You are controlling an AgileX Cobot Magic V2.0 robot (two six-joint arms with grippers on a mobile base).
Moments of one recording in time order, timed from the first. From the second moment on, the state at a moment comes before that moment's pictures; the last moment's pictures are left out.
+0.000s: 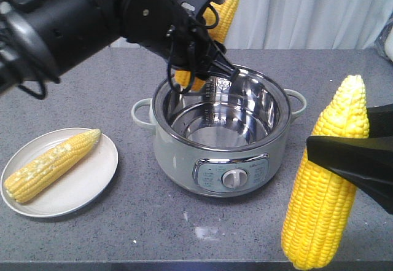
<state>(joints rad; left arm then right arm) -0.67 1.87 -1.93 0.15 0.92 -0.02 0.11 0.77 -0.93 0.90 0.96 -0.86</state>
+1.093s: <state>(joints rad) -0.48 1.04 -1.01 0.15 0.71 0.00 0.11 0.77 -0.93 0.90 0.96 -0.86</state>
